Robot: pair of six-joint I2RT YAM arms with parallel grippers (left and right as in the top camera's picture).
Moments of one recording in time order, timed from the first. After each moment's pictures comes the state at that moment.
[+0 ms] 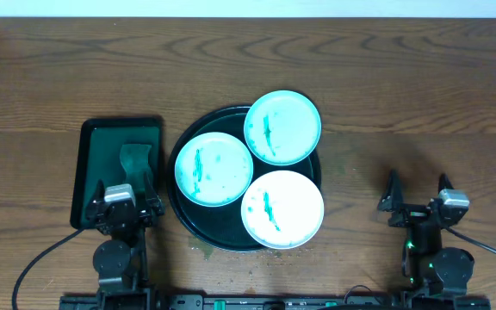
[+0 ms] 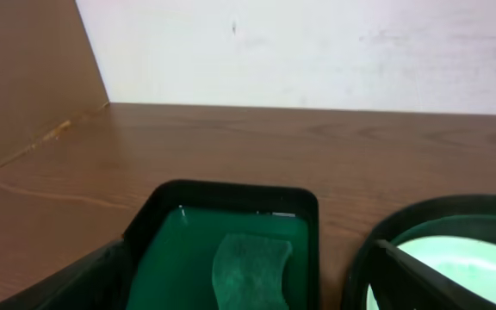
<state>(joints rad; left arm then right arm) 0.07 0.03 0.02 -0.09 -0.13 0.03 -0.07 0.01 0.01 0.01 -0.04 0.18</state>
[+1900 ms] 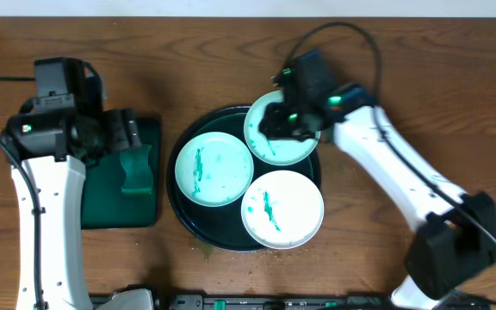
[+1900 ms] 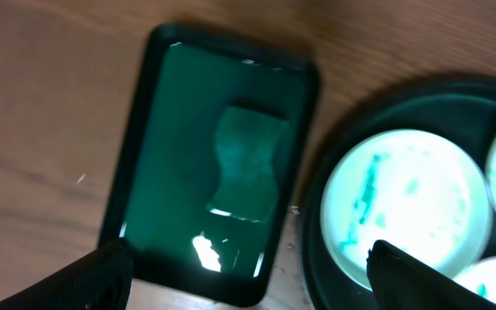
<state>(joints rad) 0.15 1.37 1.46 -1.23 -0.03 -0.12 0.54 1.83 1.53 -0.82 -0.31 0.51</state>
